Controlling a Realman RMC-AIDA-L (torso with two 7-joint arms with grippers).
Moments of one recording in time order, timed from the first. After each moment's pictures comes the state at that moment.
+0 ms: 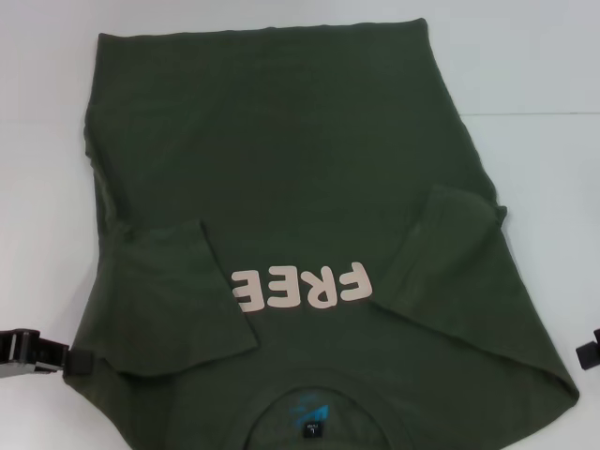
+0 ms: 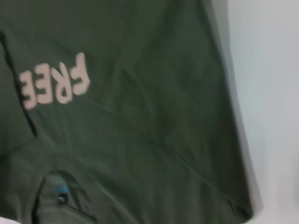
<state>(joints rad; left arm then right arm) -0.51 -1.95 0.42 0.82 2.52 1.86 -2.28 0.67 1.82 -0.64 -0.67 -2.63 -1.81 2.66</state>
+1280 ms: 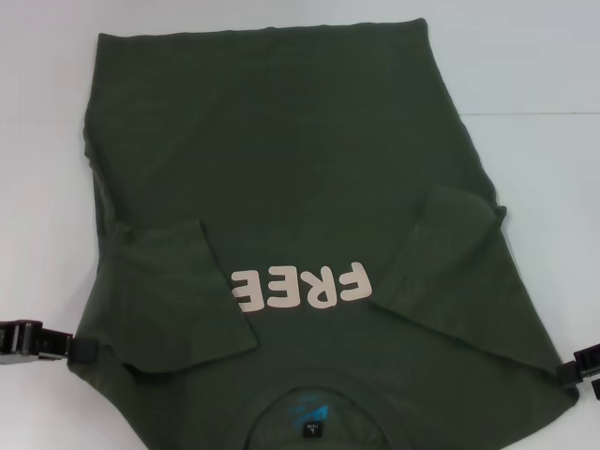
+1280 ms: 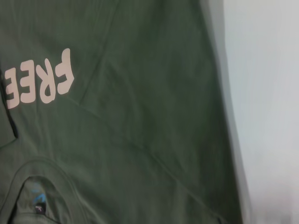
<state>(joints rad) -0.51 -1.96 0.42 0.82 2.48 1.85 -2.23 0.63 1.87 -0.61 -0.63 -2.65 -1.69 2.53</state>
